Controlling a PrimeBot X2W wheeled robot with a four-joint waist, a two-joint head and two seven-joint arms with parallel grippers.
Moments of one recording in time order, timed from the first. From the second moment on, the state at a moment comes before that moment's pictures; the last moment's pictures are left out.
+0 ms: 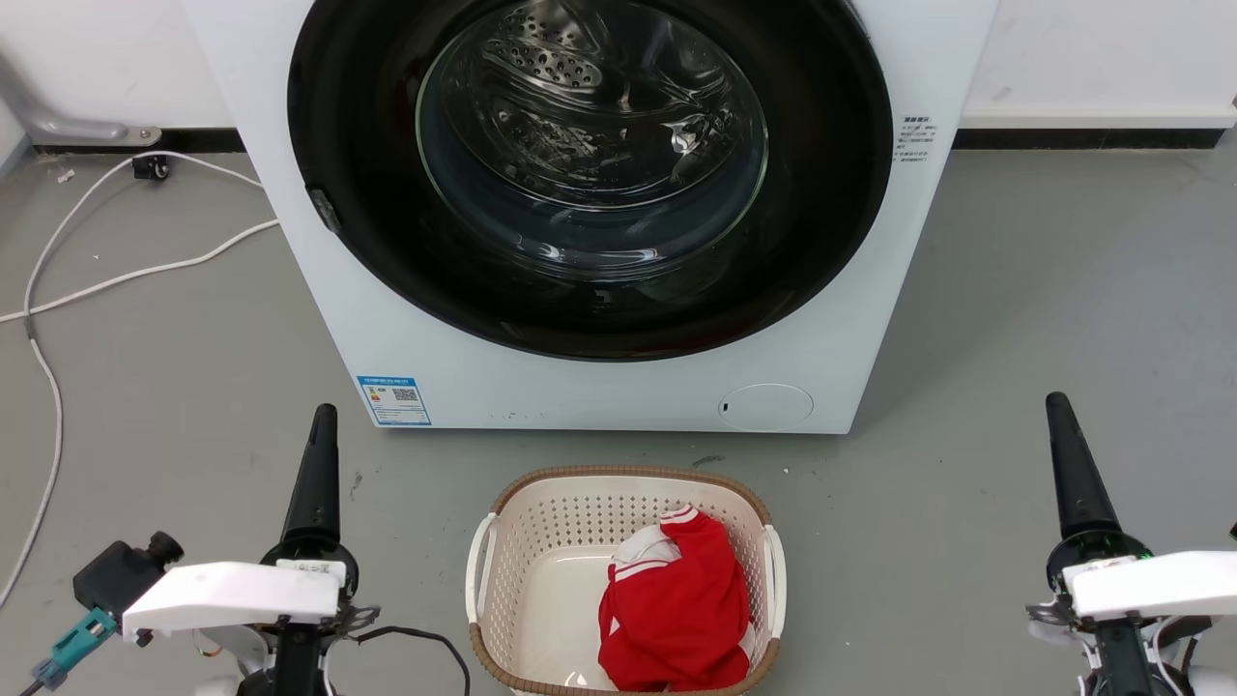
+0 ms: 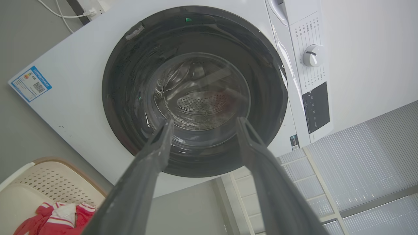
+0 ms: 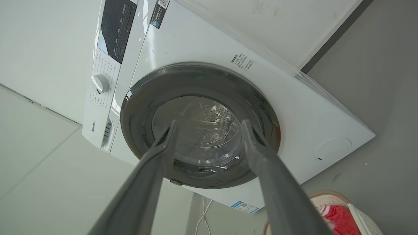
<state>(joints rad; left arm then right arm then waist) -0.08 0.05 0.08 0.09 -1.23 -0.13 -0.03 -0.05 -0.05 -0.08 0.07 1.12 0.13 -0.03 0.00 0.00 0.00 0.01</state>
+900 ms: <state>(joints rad) -0.09 0.10 0.00 0.08 -0.67 -0.13 -0.11 0.02 -0.05 -0.05 -0.02 0.52 0.13 -0.04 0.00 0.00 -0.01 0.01</state>
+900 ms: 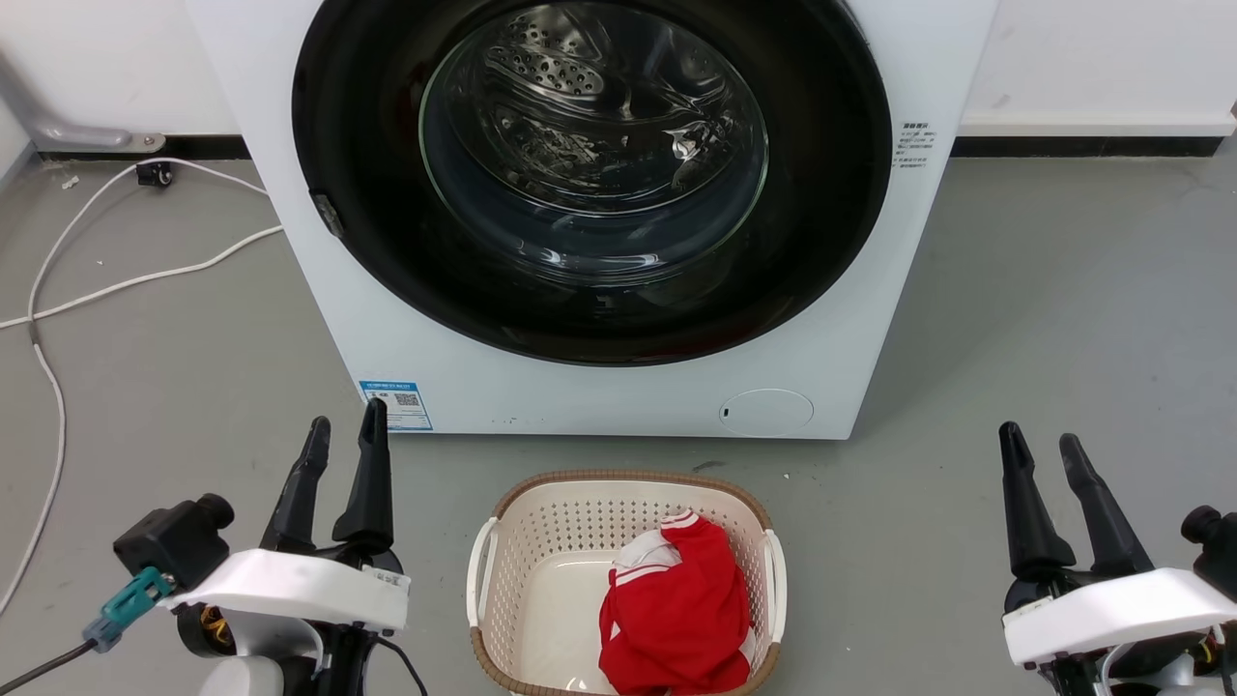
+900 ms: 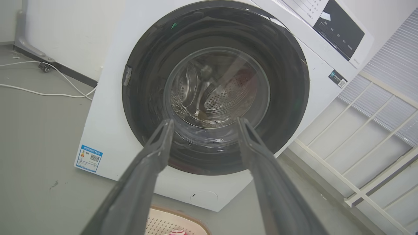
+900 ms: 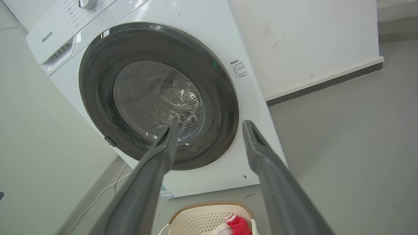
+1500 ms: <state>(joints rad) -0.09 0.11 -0.03 0.12 -0.45 -0.12 -0.16 0.03 -0.05 -0.05 -0.03 0.34 0.13 -0.05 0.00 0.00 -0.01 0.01</state>
